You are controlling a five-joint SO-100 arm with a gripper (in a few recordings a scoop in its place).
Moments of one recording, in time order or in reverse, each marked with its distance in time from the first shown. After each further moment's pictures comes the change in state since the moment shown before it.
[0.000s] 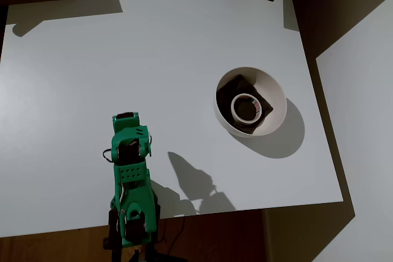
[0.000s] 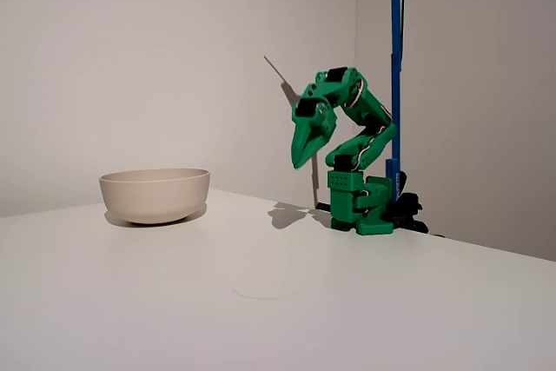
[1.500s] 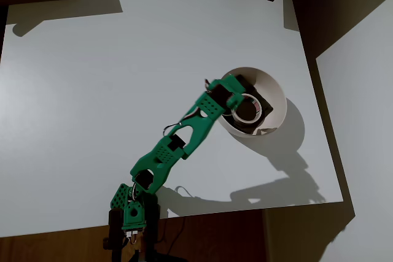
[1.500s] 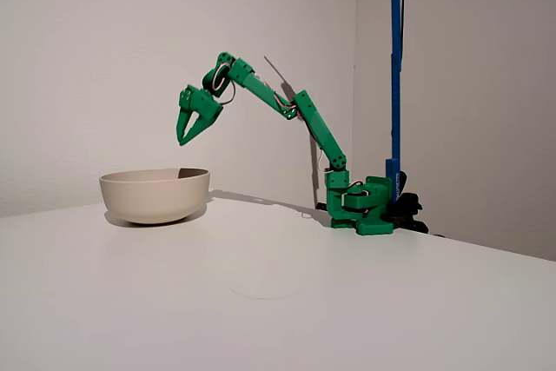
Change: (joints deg) arm 48.6 -97.4 -113.8 21.4 12.0
